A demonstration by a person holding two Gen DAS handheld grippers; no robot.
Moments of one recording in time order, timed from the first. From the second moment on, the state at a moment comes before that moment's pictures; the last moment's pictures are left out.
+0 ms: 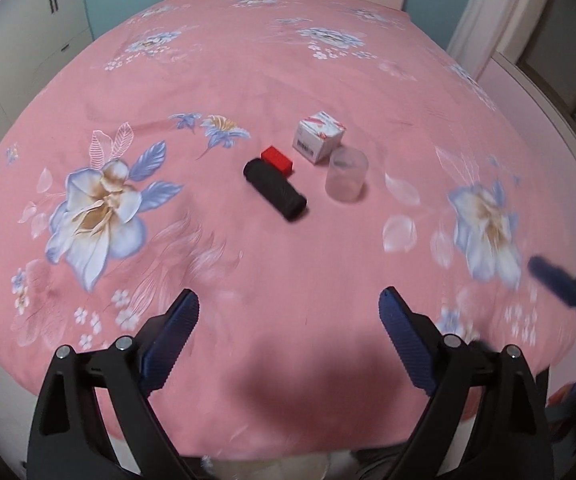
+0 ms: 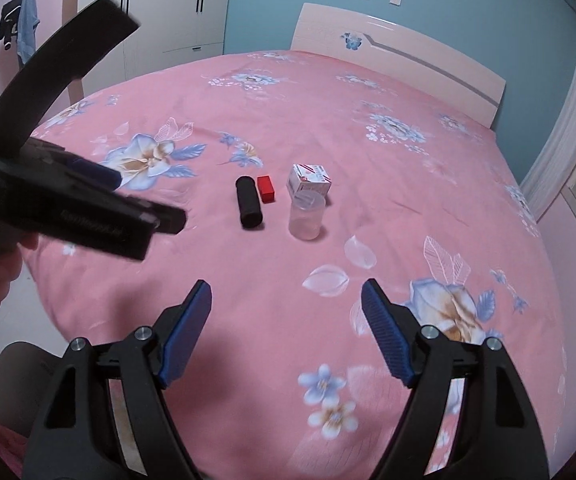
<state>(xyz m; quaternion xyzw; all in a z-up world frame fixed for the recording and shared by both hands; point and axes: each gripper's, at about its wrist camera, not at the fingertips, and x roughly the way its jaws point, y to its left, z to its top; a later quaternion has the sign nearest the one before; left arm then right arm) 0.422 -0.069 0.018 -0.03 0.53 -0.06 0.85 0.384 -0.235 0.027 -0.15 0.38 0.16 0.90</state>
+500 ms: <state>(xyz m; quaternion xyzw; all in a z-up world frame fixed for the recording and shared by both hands) 0.525 -0.070 -0.054 -0.09 0.57 -0.01 0.81 0.501 -0.235 -0.048 -0.14 0.42 0.17 0.88</state>
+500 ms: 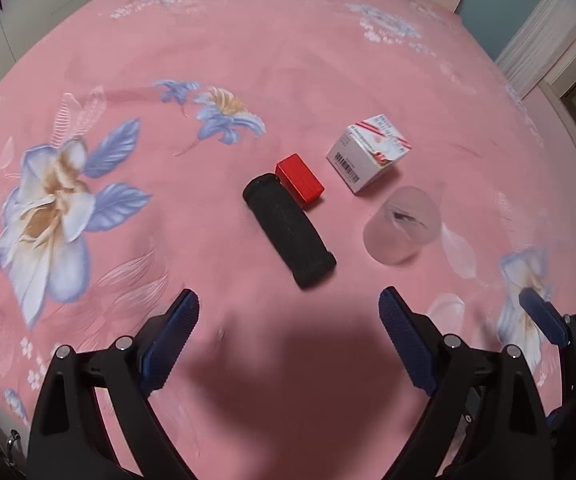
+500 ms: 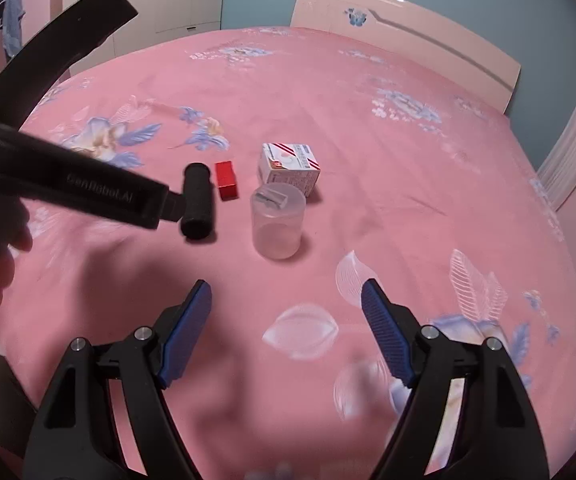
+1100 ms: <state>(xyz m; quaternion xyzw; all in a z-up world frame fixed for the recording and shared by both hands) 0.583 -0.074 -0.109 -0.10 0.59 -0.01 0.80 0.589 -0.212 -0.113 -0.11 0.46 0.17 0.87</state>
